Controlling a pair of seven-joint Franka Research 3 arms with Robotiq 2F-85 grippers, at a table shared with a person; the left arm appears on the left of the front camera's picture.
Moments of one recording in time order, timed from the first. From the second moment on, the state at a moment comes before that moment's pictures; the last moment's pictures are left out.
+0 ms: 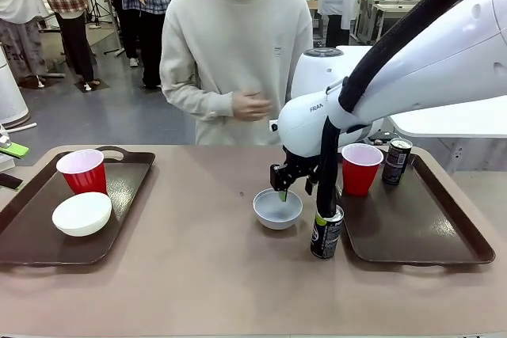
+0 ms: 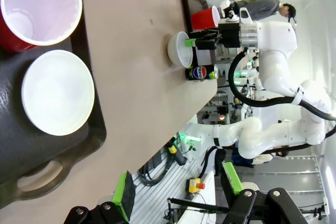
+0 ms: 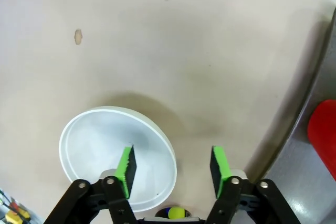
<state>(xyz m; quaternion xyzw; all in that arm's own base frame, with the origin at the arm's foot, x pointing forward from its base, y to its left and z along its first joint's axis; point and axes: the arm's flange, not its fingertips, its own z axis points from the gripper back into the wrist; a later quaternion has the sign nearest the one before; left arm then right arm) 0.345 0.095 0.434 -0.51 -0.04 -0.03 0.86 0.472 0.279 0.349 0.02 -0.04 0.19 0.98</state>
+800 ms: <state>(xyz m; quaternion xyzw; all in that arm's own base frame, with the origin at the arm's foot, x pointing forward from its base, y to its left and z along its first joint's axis) 0.345 0.095 0.434 -0.51 -0.04 -0.03 0.86 0.474 0.271 0.358 0.04 -0.04 0.18 0.98</state>
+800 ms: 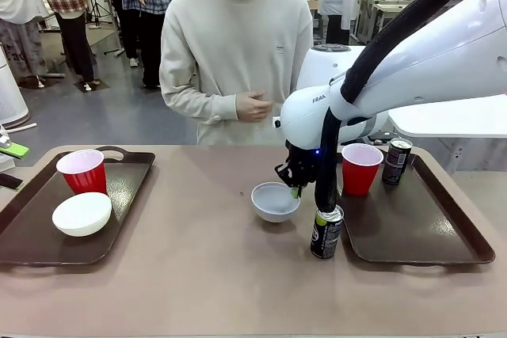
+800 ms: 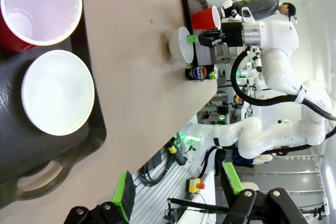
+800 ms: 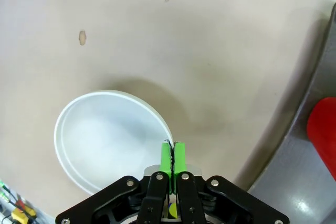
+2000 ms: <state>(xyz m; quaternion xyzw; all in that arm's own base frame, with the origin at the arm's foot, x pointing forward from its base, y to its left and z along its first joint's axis) 0.345 0.095 0.434 -0.51 -0.03 -0.03 0.86 0.287 0.106 0.503 -0.01 -0.06 0.10 0.99</state>
